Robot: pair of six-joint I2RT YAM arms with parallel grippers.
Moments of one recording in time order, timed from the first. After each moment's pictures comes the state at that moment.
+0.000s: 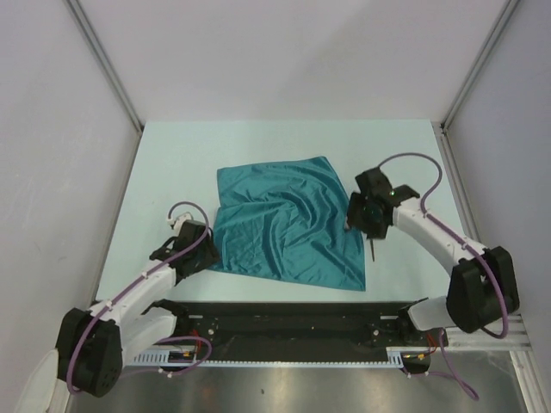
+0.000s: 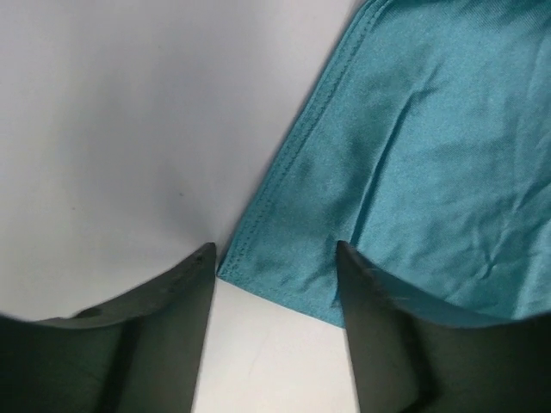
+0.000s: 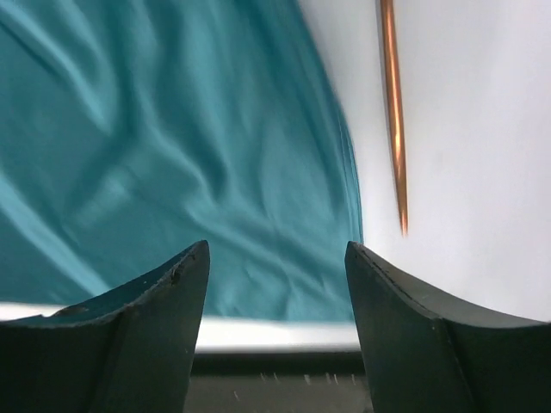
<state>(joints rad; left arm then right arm) -0.34 0.97 0.40 -0.45 -0.22 -0.75 0.44 1.37 0.98 -0.82 0.09 0.69</state>
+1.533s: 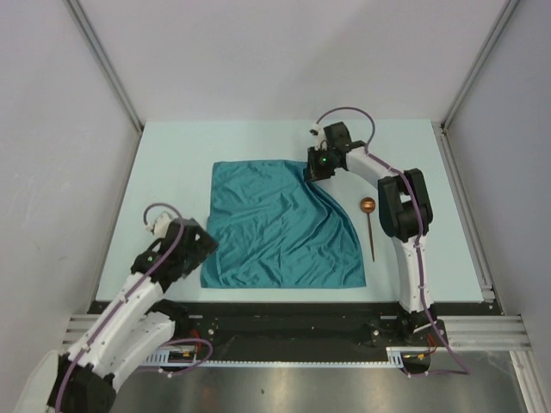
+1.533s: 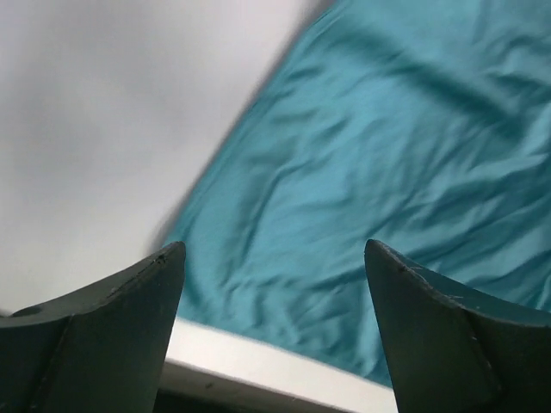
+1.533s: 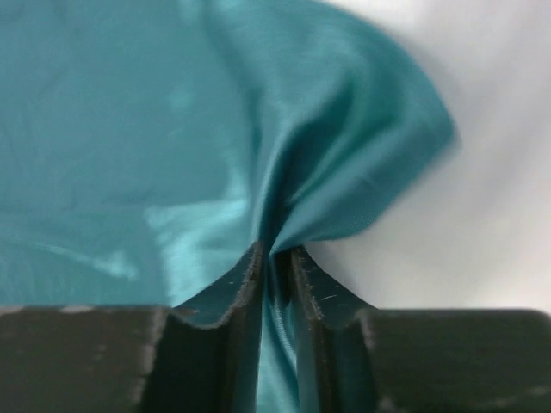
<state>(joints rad) -0.37 0.68 0.48 -0.76 -0.27 -1.08 0.32 2.27 1.80 -0.43 -0.39 0.22</state>
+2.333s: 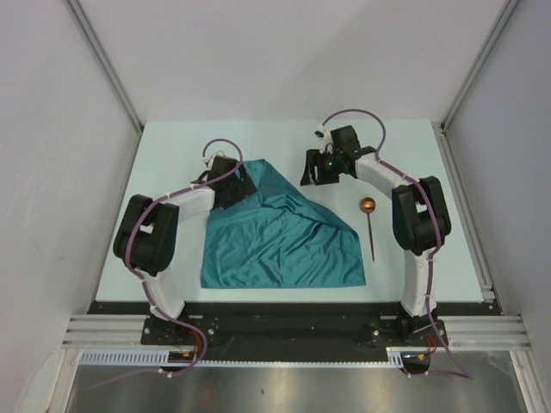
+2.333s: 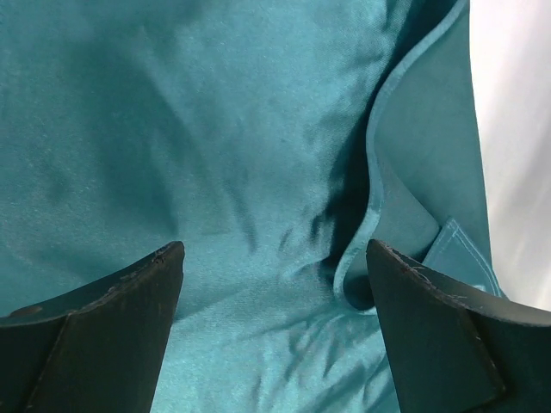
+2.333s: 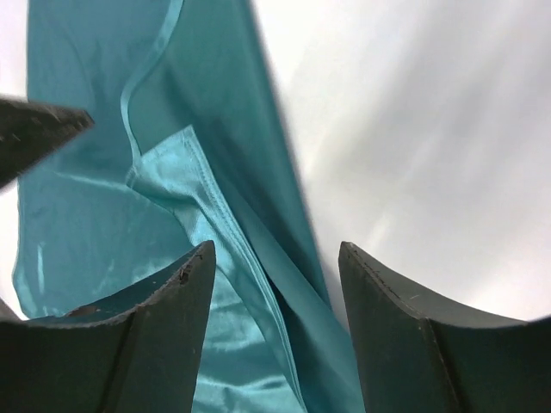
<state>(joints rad) -0.33 1.81 1.08 -0.10 -0.09 -0.76 0.36 2.03 1.57 -0.38 -0.40 0.25</state>
